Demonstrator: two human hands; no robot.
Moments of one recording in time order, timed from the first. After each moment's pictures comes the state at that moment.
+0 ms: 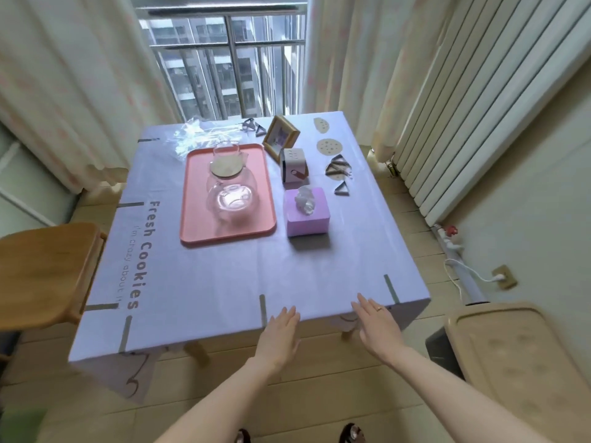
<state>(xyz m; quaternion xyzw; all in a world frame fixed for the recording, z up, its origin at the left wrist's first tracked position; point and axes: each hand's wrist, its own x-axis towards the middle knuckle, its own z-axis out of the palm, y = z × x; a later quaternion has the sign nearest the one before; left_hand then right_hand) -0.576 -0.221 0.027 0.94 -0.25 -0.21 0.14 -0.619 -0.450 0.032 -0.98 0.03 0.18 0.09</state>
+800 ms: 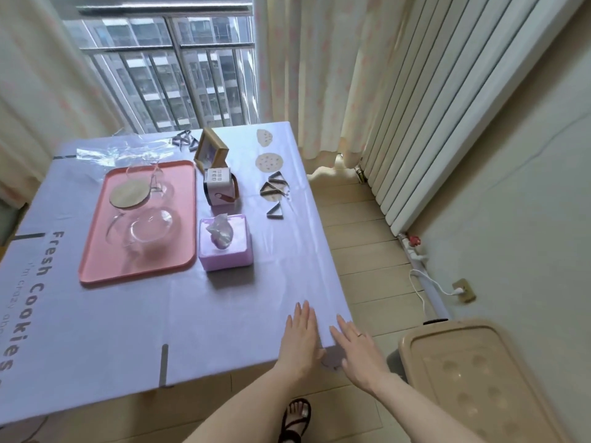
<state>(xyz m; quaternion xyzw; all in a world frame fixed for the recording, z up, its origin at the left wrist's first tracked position) -0.545 -0.469 0.026 0.93 -0.24 -0.26 0.09 -0.609 -0.607 0.017 -0.97 0.01 0.23 0.08</state>
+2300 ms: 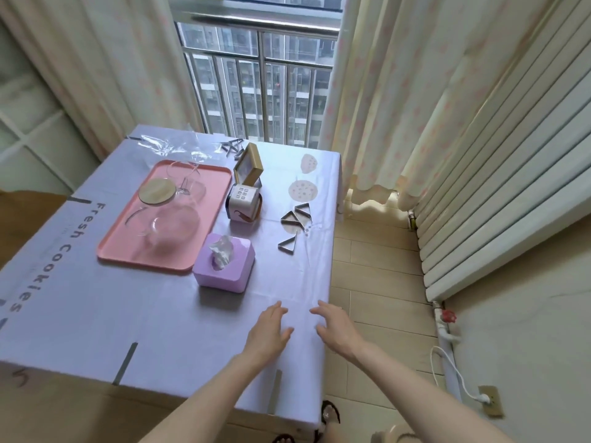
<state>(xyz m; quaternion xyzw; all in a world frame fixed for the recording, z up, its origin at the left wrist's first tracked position) -0.449 -0.498 0.041 0.94 0.00 -0.18 0.28 -0.423 -0.676 0.053 -0.93 -0.08 0.26 0.25</state>
